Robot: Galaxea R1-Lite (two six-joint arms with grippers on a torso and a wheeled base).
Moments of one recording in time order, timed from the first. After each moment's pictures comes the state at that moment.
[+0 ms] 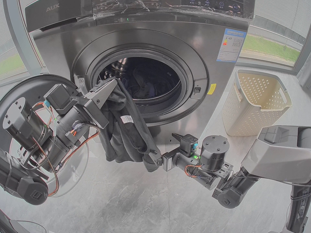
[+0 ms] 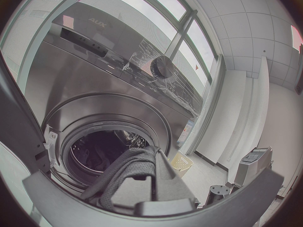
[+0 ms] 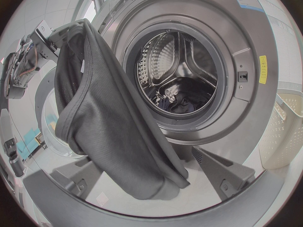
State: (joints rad) left arm -0.54 1.64 -0.52 -1.50 -0.09 -0.25; right arm 0.75 2.24 -0.80 -1.43 -0.09 0.04
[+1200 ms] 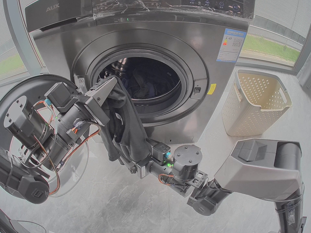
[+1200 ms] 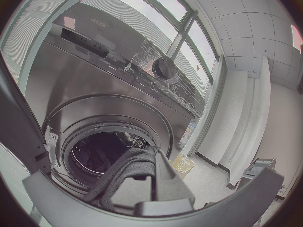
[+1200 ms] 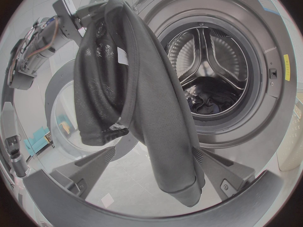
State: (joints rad) left arm -0.54 1.65 -0.54 -1.50 -0.07 -0.25; right arm 0.87 2.38 -0.99 -1.42 -0.08 0.03
